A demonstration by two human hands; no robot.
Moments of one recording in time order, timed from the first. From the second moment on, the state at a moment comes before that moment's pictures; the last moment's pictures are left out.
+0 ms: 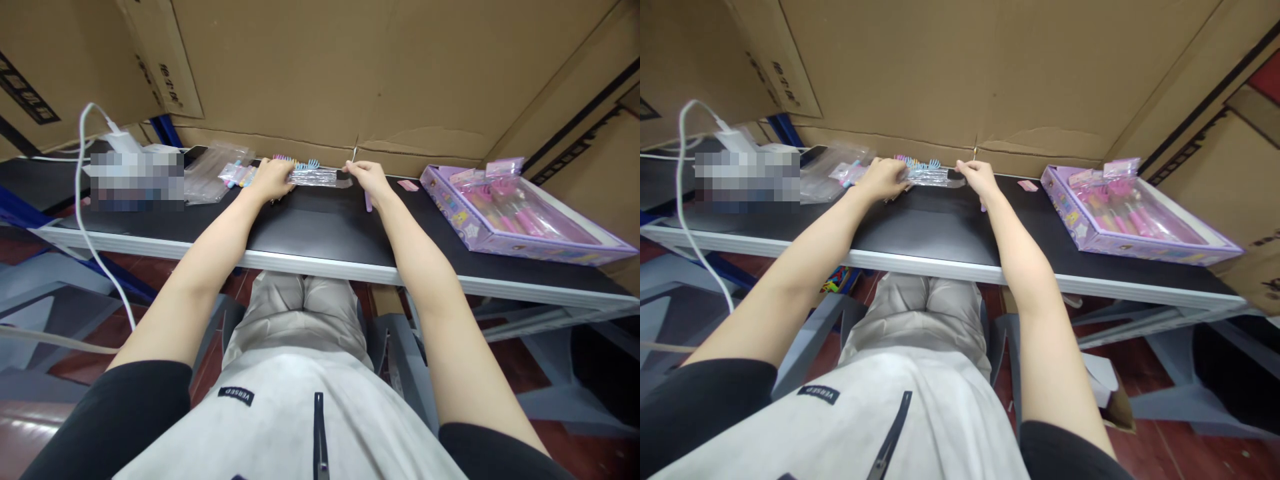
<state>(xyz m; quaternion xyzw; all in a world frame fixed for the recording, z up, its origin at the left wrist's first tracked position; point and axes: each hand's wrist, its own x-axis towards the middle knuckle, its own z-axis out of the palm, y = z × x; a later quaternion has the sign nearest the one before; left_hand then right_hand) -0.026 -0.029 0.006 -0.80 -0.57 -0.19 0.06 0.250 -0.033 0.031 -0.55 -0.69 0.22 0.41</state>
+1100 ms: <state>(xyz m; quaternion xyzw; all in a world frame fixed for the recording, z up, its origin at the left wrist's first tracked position) -0.036 -0.020 0.004 -0.79 -0.59 -0.17 0.06 0.323 -0.005 0.025 -0.80 -0.59 0.00 0.10</state>
